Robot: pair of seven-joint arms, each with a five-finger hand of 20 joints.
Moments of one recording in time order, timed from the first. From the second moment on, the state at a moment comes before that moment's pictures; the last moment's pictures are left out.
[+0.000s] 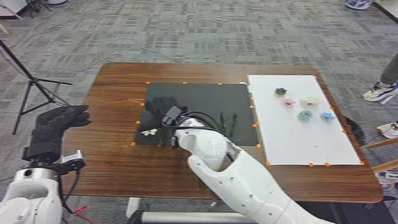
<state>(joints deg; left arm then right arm) 124.4 -50.4 -99.7 -113.6 58.5 22.0 13.5 -66.9 -84.2 41.5 -81.3 -152.7 -2.4 5.1</state>
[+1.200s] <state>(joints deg) 127.6 -52.0 -102.7 -115.7 58.9 22.6 12.8 -82.2 -57.7 62.2 -110.7 -129.1 -5.5 9.7</state>
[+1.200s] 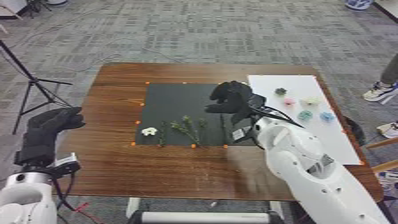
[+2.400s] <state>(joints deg) 128.8 -53.5 -101.2 -116.3 58.8 23.2 13.5 -97.9 -49.6 85.8 -98.0 -138.7 3.8 8.8</state>
